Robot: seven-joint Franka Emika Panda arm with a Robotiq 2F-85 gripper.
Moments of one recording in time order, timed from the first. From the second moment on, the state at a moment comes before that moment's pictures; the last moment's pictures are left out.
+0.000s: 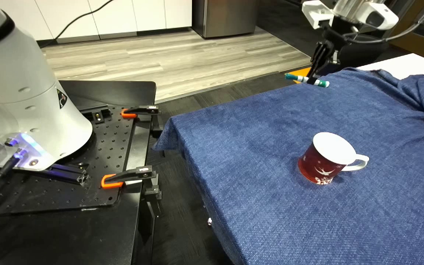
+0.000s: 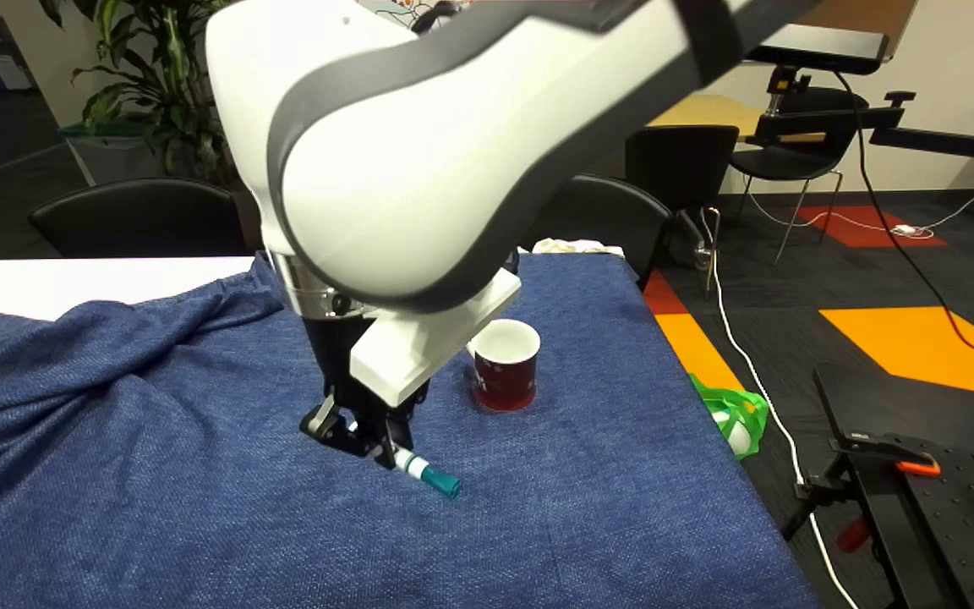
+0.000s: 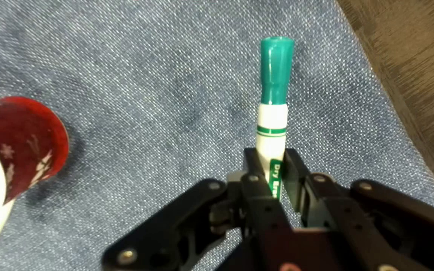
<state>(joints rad) 0.16 0.68 0.00 -1.55 0.04 2.16 0.40</state>
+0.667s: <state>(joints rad) 0.16 0.55 0.00 -1.63 0.03 2.07 0.40</state>
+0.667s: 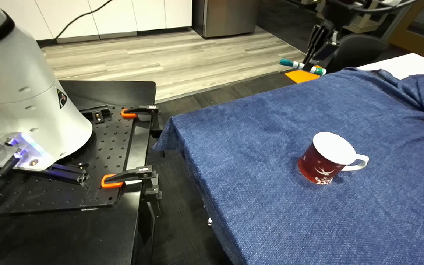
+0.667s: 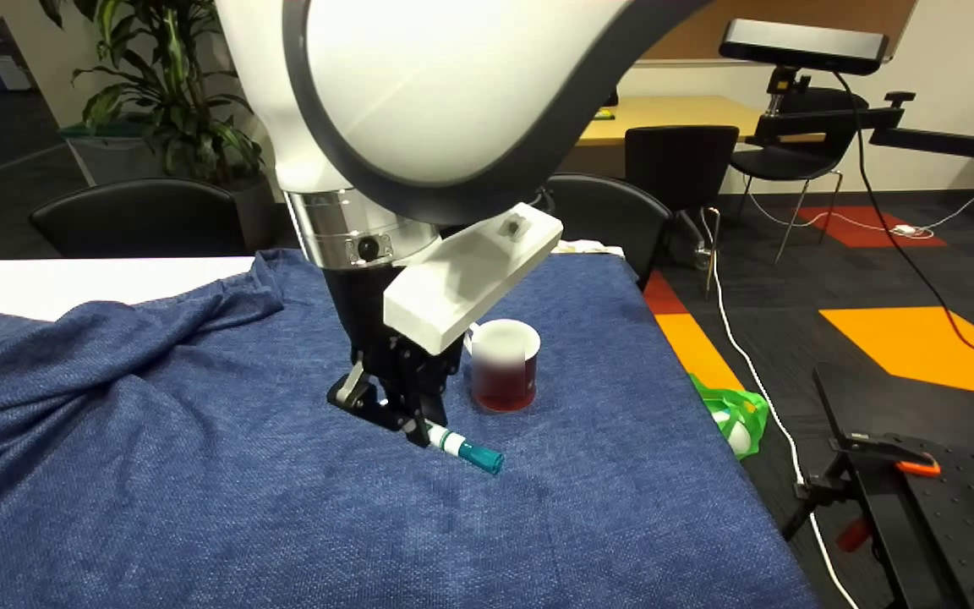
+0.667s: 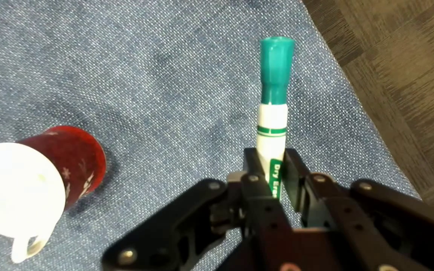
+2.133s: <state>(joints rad) 0.31 0.59 -0.18 -1.63 -0.57 2.04 1.64</state>
